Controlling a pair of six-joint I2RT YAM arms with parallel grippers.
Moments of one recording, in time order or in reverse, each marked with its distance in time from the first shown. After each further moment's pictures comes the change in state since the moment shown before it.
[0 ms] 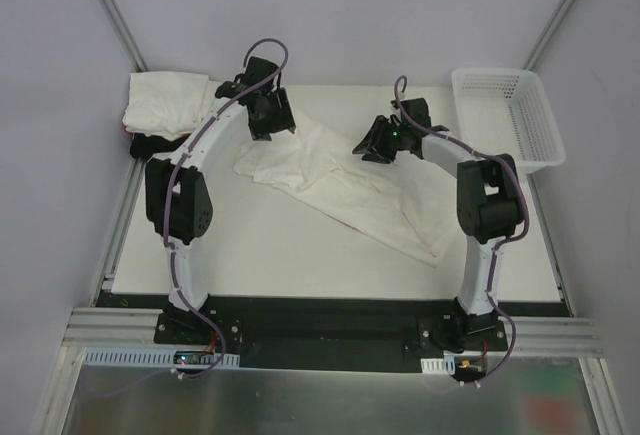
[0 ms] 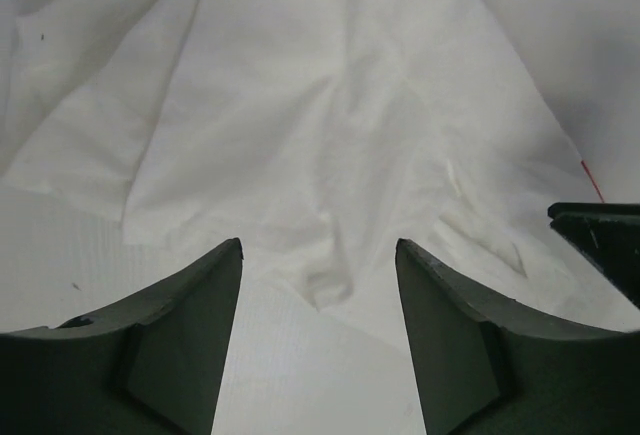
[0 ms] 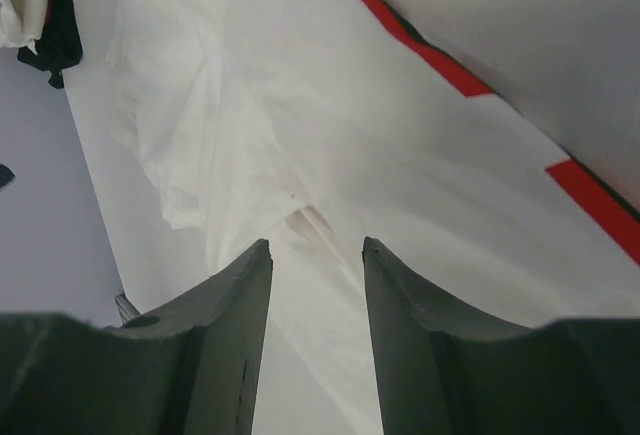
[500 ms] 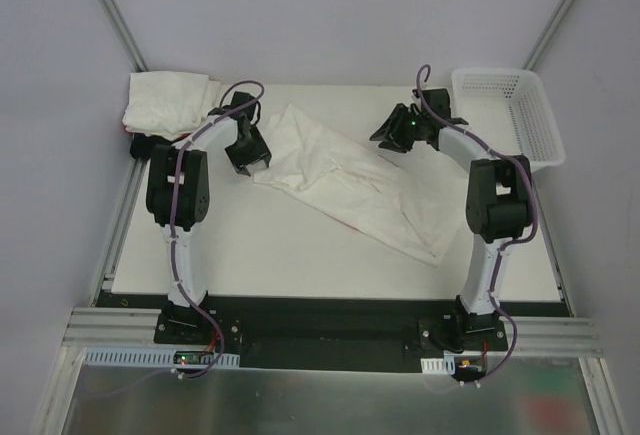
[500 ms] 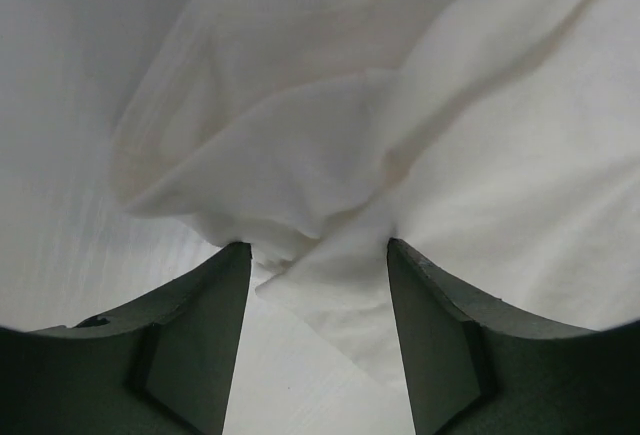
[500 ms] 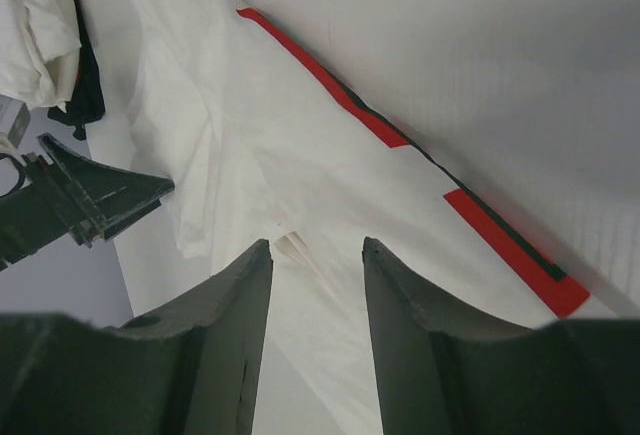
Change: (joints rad) left arm 0.125 0.063 -0.335 0.105 -0.044 -0.120; right arm -0.076 0.066 0.122 -0.035 0.001 -0.009
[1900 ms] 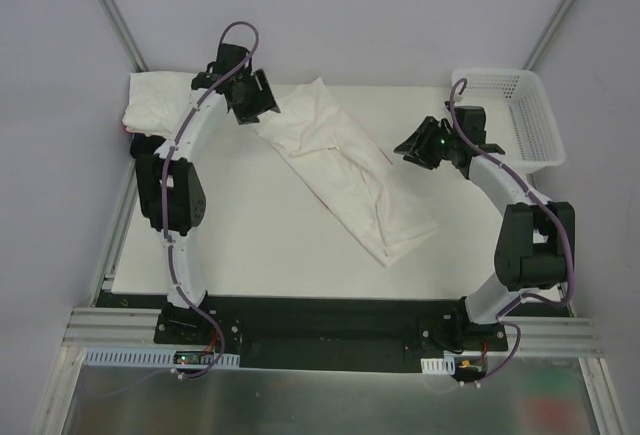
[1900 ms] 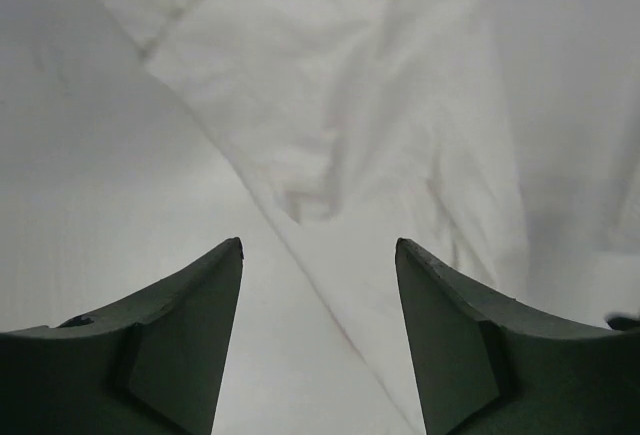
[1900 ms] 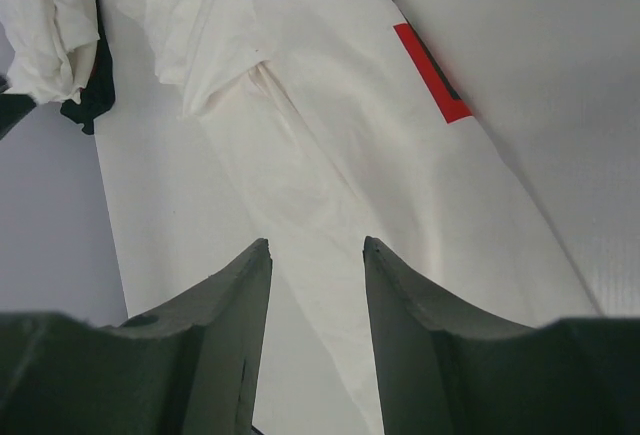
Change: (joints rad) left arm 0.072 0.063 0.412 -0.024 0.180 0.115; right arm -0.105 -0.452 -0.387 0.031 0.025 -0.036
